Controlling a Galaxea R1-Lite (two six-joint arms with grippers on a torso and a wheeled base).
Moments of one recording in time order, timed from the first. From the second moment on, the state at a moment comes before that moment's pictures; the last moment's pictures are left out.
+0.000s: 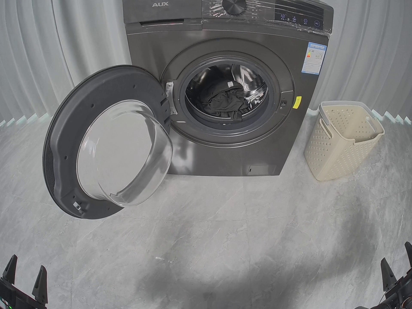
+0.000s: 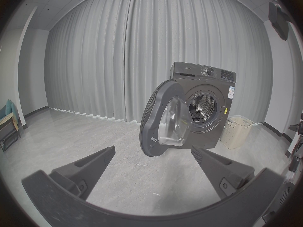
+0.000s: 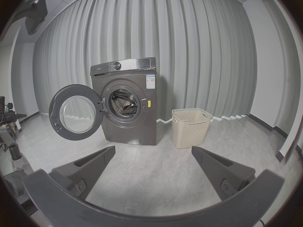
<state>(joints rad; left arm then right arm) 0.00 0.01 -0.02 -0.02 0.10 -0.07 0.01 0.01 -0.02 0.00 0.01 0.00</state>
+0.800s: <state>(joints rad) 0.00 0.01 -0.02 -0.02 0.09 -0.04 0.01 0.01 -0.02 0.00 0.01 0.00</state>
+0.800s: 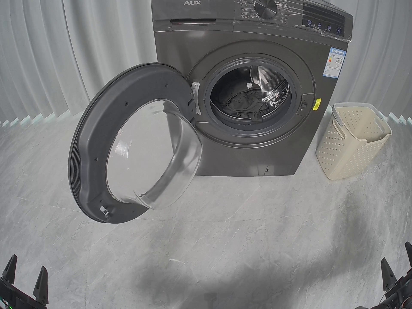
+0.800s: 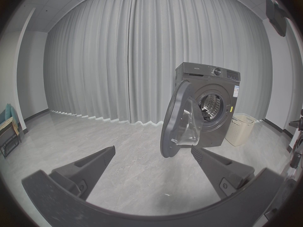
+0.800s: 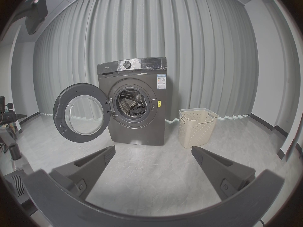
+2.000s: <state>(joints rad) -0.07 0.93 -0.38 -0.47 -0.15 -0.02 0.01 0.01 -0.02 0.00 0.01 0.00</state>
